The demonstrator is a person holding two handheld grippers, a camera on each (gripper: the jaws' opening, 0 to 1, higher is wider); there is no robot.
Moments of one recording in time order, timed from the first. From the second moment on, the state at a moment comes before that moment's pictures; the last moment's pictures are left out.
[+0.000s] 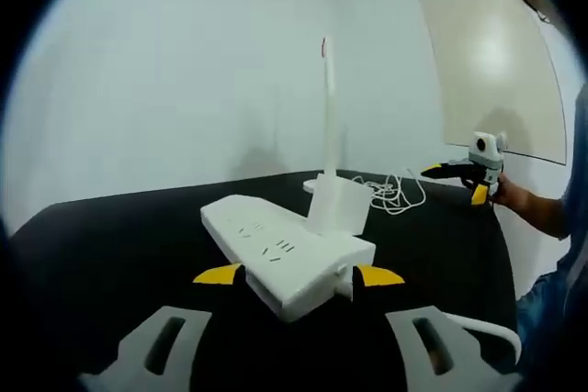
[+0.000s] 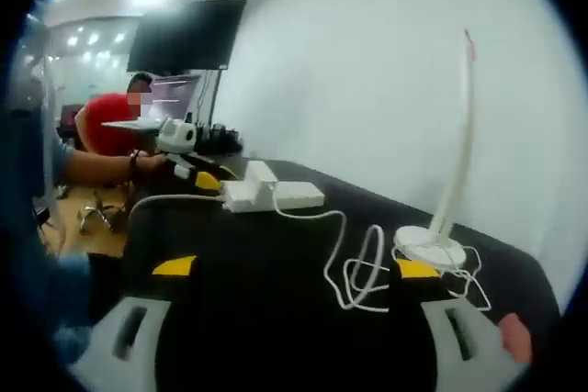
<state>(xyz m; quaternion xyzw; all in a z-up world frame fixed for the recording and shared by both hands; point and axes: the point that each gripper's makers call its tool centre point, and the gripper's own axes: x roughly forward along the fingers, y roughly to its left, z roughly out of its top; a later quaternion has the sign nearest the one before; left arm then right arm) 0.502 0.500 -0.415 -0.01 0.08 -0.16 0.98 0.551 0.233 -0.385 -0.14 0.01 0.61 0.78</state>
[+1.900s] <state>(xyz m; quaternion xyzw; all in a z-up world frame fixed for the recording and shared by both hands) 0.495 0.499 -0.419 -0.05 0.11 -0.16 0.98 0.507 0.295 -0.415 -0.12 0.03 0.69 0.71</state>
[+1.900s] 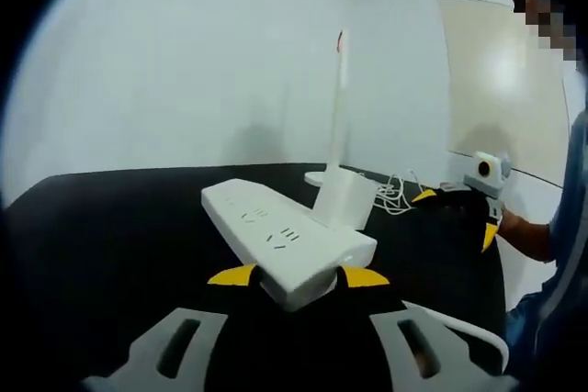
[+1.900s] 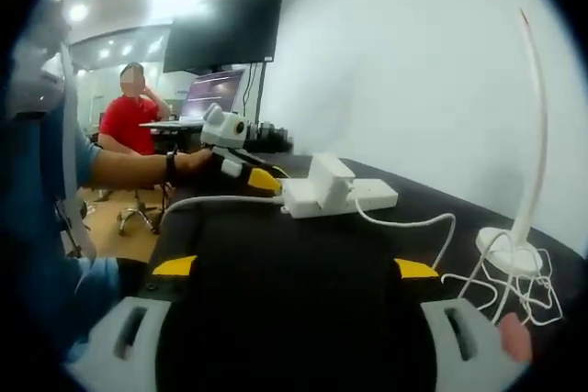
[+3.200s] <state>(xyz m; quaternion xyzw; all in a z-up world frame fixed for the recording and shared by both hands) 0.493 0.489 -0.411 0.00 0.07 -0.15 0.99 0.512 0.290 -0.425 -0.11 0.07 0.69 0.71</state>
